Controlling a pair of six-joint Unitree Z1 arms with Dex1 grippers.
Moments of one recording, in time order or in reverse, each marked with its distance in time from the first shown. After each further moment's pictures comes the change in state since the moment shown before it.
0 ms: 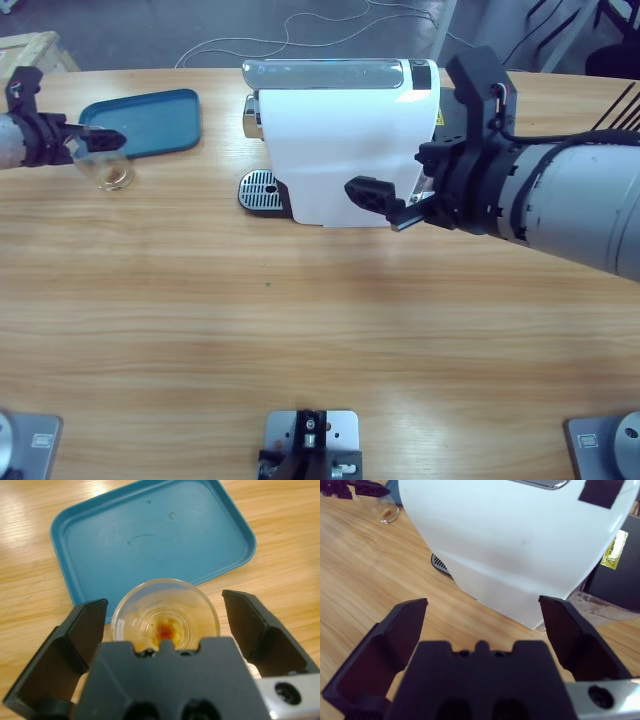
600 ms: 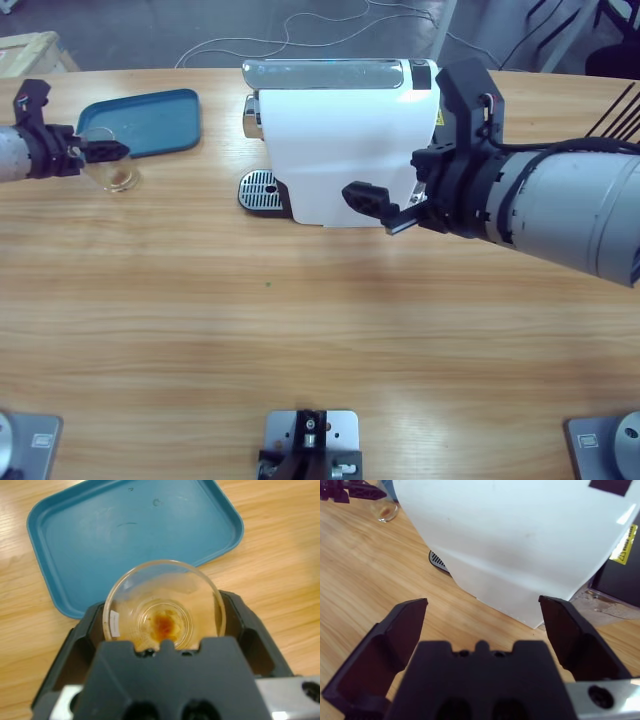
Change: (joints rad) arm 0 0.003 0.011 0.061 -0.066 -0.046 0.036; arm 1 0.000 0.021 0.009 -0.013 0.000 0.007
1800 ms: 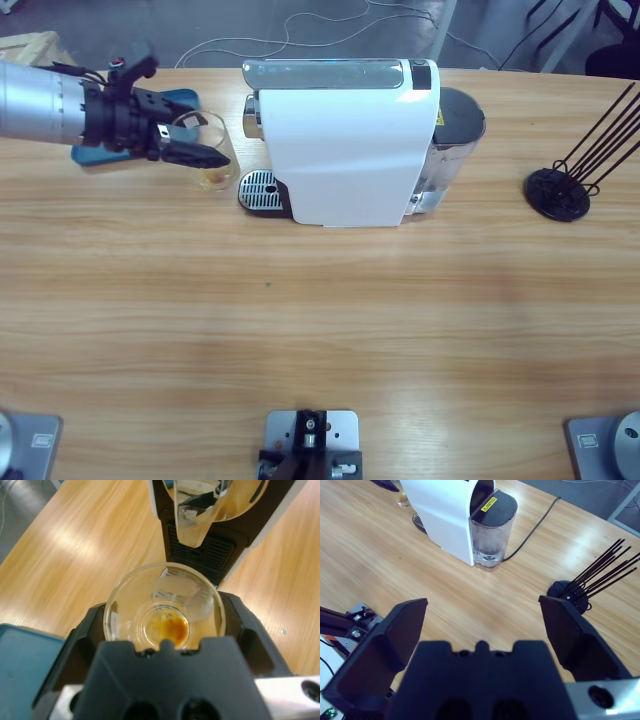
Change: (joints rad) arm 0 -0.282 -0.022 -0.327 0.405 -0.406 0.455; arm 1 0.002 -0.734 -0.277 1.028 -0.017 -0.121
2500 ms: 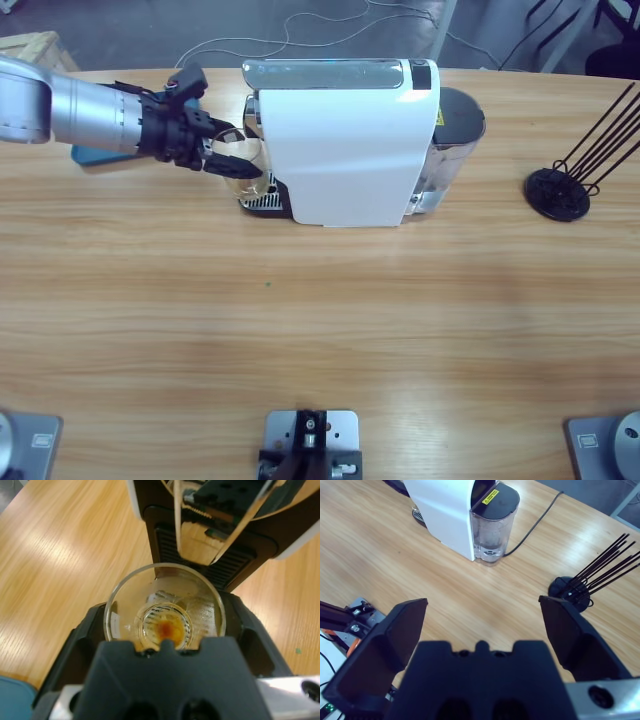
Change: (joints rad) arm 0 -0.031 0.174 -0.051 -0.095 -0.066 0.000; arm 1 0.000 0.000 0.002 0.019 0.014 0.000
